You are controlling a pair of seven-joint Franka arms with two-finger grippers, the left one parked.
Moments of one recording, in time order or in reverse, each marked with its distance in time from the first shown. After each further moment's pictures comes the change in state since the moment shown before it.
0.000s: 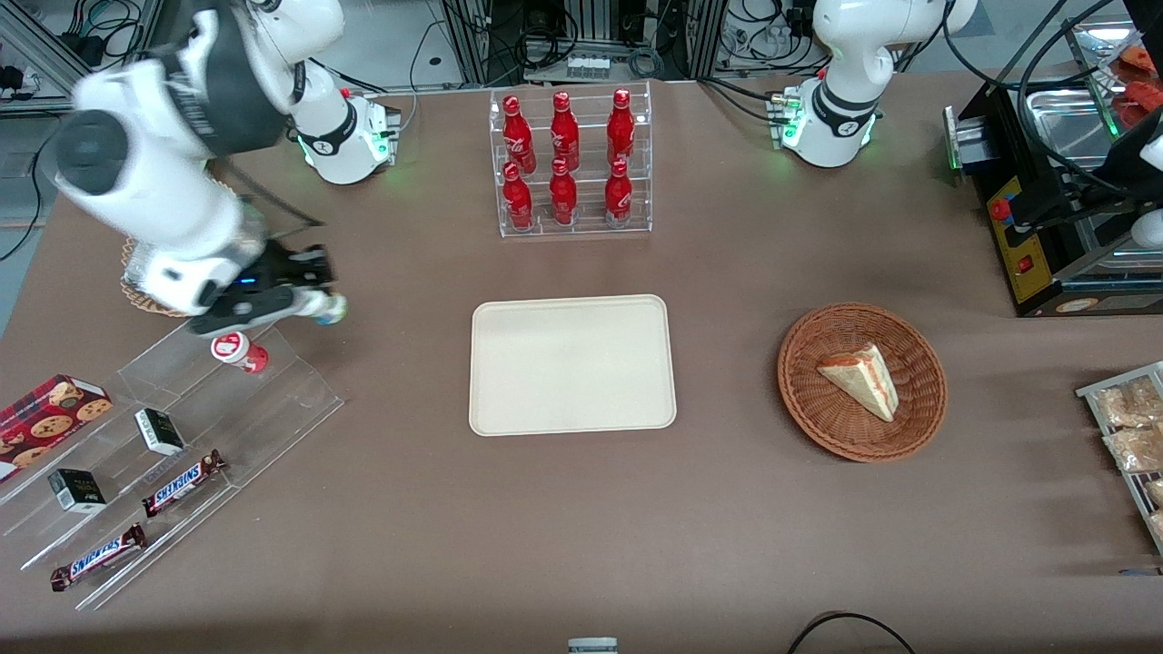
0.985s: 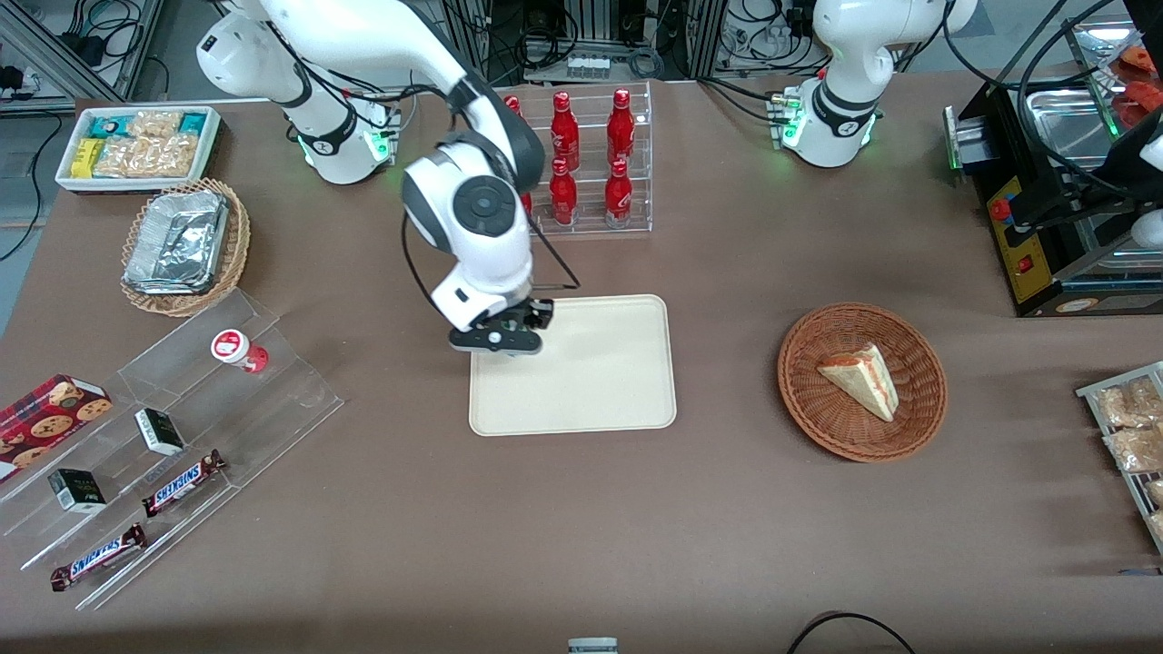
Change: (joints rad) arm 0.330 0.485 0.017 0.227 0.004 0.313 0.679
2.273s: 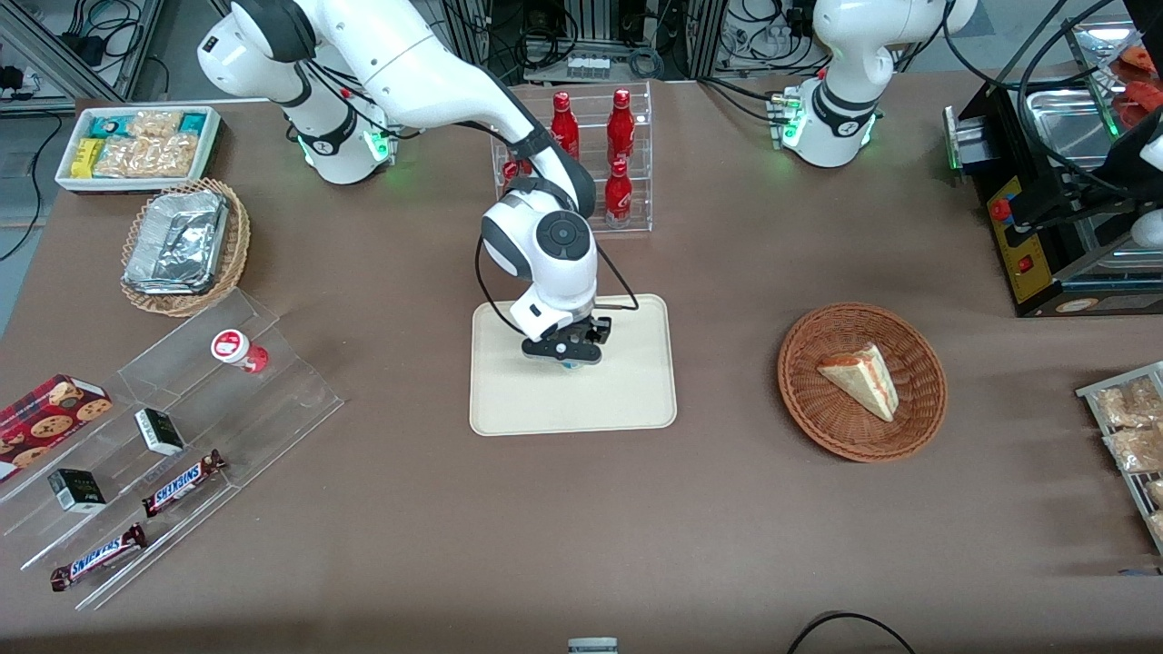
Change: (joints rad) arm 0.017 0.219 0.088 0.071 0.003 0.192 0.148
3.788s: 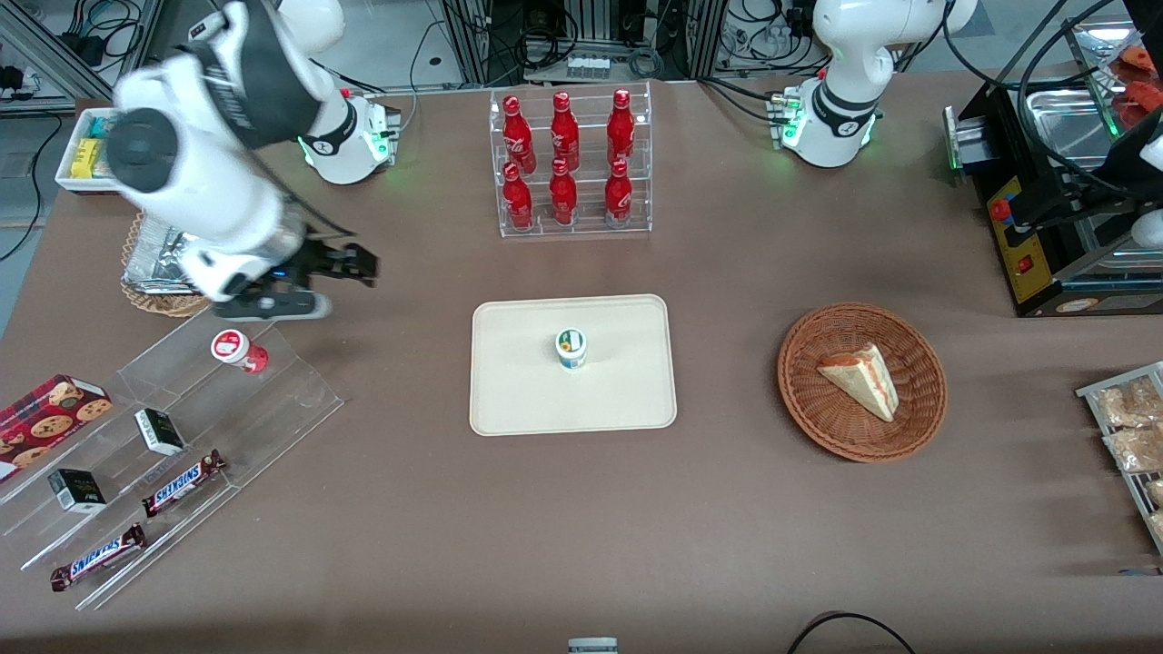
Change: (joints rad) arm -0.498 -0.742 -0.014 -0.303 0.036 -0.577 -0.669
